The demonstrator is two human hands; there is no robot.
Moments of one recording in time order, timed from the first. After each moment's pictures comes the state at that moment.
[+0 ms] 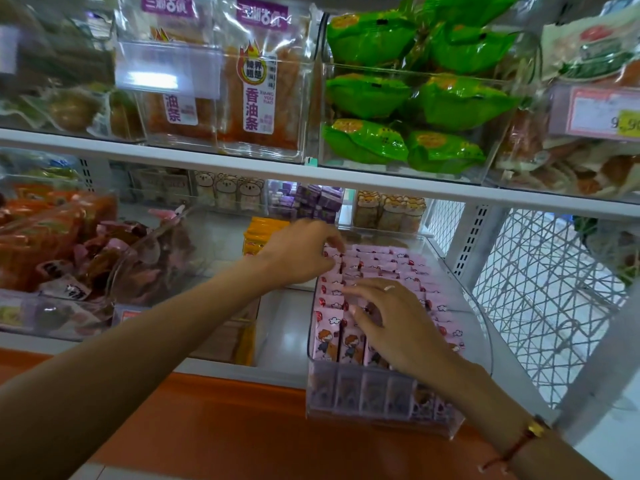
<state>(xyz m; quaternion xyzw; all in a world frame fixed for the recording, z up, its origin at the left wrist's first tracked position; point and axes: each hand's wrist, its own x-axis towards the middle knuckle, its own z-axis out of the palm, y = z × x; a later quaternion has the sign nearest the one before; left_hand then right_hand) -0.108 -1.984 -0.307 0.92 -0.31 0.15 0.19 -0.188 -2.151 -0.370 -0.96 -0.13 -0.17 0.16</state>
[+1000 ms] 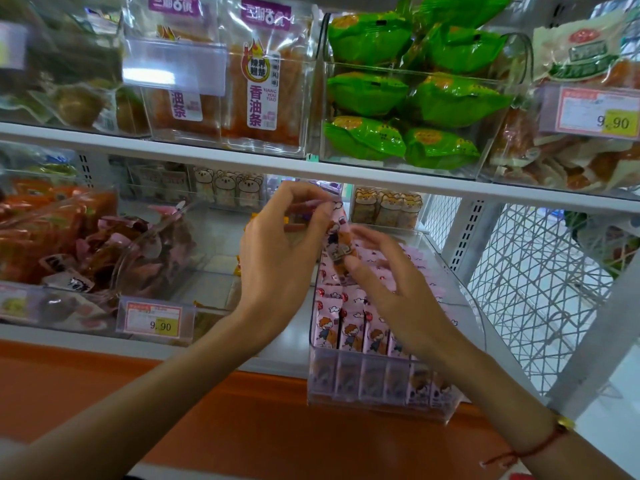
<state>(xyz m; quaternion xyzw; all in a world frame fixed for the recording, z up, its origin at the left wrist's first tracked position) -0.198 -1.977 -0.303 0.67 -0.25 0.33 0.62 -0.223 -2.128 -0.329 -0.85 -0.16 -0.19 0.47</state>
